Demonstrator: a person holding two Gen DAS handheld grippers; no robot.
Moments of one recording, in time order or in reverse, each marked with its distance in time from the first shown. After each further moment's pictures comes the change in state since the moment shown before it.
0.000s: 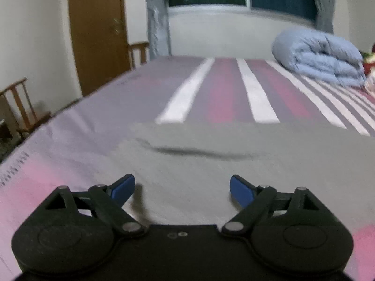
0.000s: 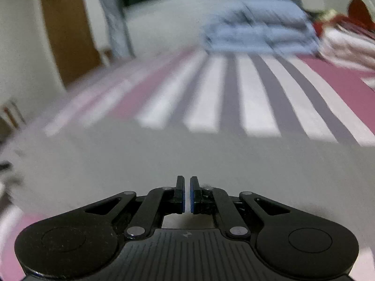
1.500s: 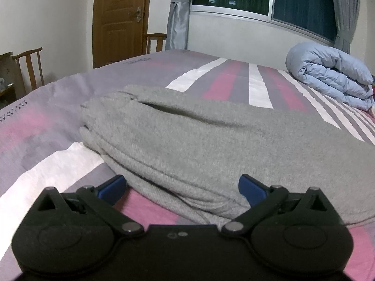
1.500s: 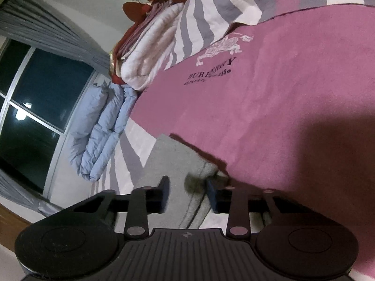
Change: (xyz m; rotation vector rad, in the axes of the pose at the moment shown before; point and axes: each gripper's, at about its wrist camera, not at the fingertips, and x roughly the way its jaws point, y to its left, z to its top) left arm -0.006 -0.023 -0.049 -0.202 -0.028 0.027; right arm -0.132 -0.297 -0.086 1.082 -0.376 -0.100
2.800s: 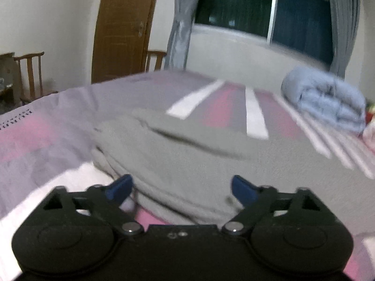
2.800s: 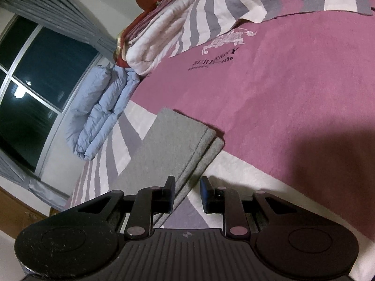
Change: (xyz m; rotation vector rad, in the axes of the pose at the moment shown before) left arm -0.024 0.031 0.012 -0.092 -0.114 -0.061; right arm -0.031 0.010 -0.037 -0.119 0.030 -0.037
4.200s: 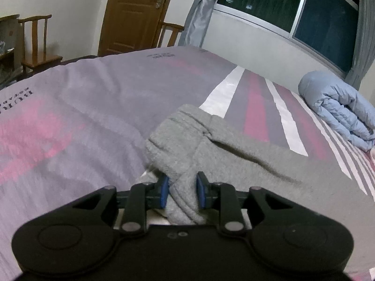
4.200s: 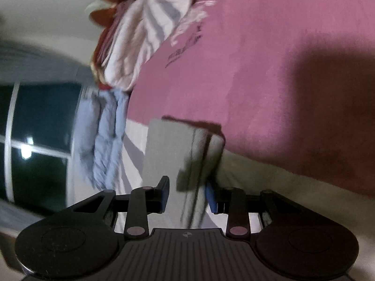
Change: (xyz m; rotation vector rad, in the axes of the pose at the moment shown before) left arm 0.068 0.081 0.042 -0.094 0.161 -0.011; right arm 0.034 -0.028 0.021 0.392 0.038 0.092
